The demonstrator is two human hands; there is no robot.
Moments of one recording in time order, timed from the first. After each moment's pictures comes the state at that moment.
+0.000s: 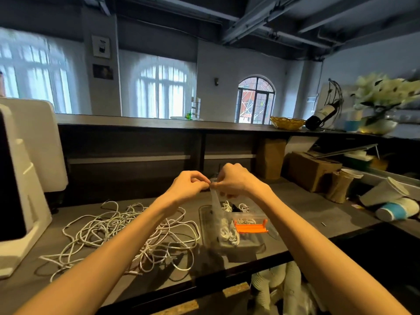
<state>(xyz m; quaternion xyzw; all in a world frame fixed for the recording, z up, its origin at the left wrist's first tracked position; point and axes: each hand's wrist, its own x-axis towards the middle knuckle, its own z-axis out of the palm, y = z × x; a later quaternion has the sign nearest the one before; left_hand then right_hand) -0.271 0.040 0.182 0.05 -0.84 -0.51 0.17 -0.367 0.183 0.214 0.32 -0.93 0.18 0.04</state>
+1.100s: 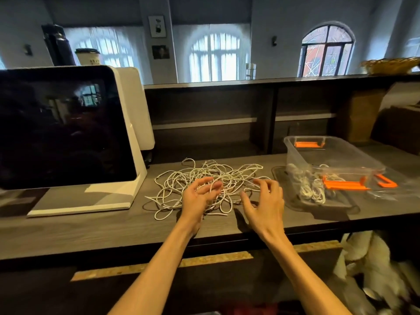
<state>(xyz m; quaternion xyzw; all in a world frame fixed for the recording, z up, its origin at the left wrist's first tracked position) -0.154 -0.055 0.027 0.15 -0.57 -0.75 0.30 -0.250 0.096 0.003 0.29 -0.82 0.45 0.21</state>
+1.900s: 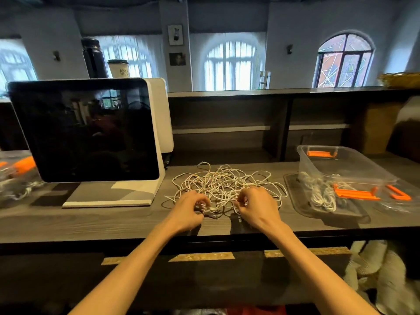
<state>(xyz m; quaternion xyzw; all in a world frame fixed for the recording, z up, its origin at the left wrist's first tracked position) -0.078 -0.101 0.038 0.19 -0.94 -0.23 0.17 -0.218 0.071 0.049 0.42 -0.86 0.26 0.13</state>
